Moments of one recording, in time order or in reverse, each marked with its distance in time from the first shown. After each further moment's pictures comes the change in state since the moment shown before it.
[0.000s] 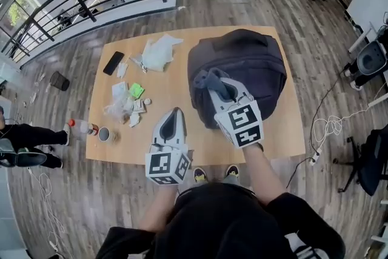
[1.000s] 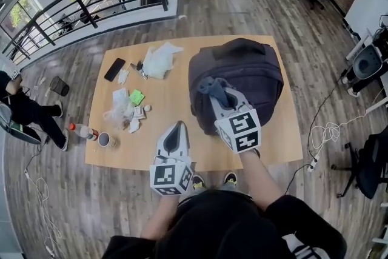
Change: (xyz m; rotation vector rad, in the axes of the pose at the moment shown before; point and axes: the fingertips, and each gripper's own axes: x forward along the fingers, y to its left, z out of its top) left arm -0.020 -0.011 -0.008 0.014 0.006 0.004; right arm -0.004 -0.001 -0.009 0.077 -0.002 -0.026
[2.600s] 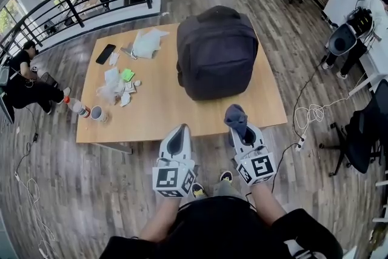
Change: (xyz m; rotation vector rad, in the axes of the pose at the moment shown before) left arm -0.167 -0.078 -0.039 -0.078 -0.015 -0.129; right arm -0.257 0.098 -0.086 0.090 -0.249 -0.121
